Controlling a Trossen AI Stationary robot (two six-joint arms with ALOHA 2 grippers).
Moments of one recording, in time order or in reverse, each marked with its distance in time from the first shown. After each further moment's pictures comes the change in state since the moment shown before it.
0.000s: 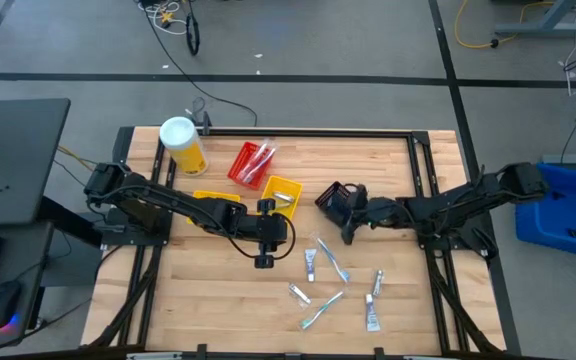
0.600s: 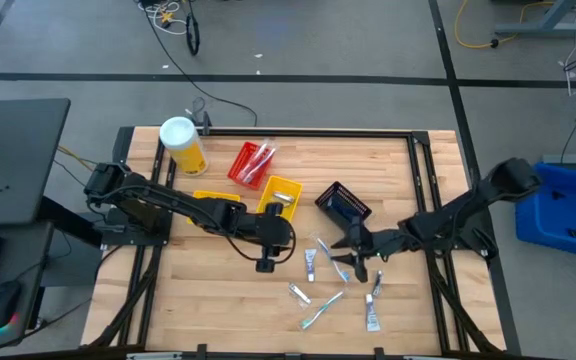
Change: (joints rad) left arm 0.000 0.000 0.000 0.113 0.103 0.079; right arm 0.313 0.058 0.000 0.032 -0.047 0.126
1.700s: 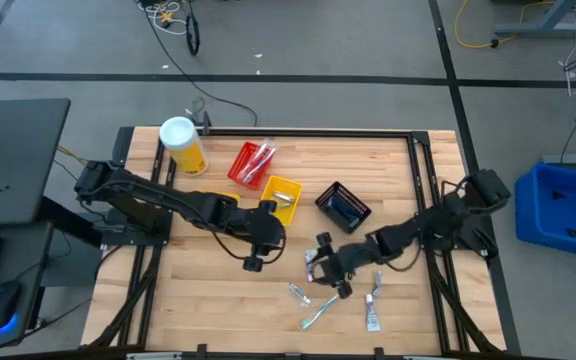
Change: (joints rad) left arm -0.002 -0.083 0.019 -0.143 0.047 0.057; right arm -0.010 0.336 0.346 -0.134 -0.175 -0.626
